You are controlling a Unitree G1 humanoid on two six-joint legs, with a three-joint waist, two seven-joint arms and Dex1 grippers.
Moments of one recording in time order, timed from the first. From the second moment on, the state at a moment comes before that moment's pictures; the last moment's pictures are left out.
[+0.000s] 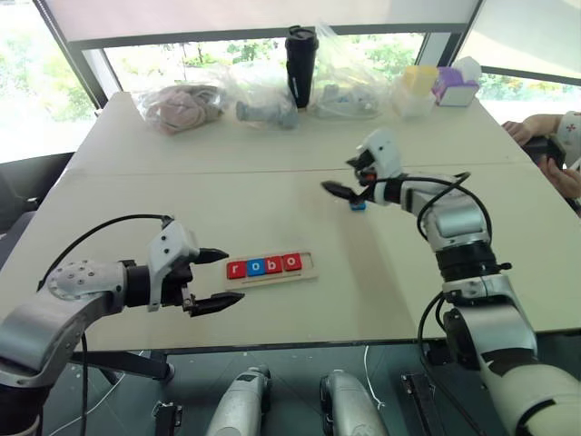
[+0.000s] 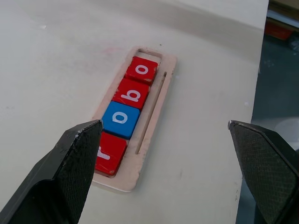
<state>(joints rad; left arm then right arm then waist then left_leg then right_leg) -0.10 0.90 0.11 -0.51 -0.62 0.69 -0.94 -0.90 -0.42 -0.01 0.48 0.10 0.54 0.67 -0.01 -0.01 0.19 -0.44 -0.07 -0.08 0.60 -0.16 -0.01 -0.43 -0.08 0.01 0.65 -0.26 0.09</state>
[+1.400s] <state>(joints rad) -0.26 0.79 0.05 -0.42 -0.58 0.60 -0.91 -0.59 -0.07 -0.37 -0.43 0.11 1.59 0.02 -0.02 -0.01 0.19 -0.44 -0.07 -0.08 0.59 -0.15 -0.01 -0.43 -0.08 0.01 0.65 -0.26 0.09</state>
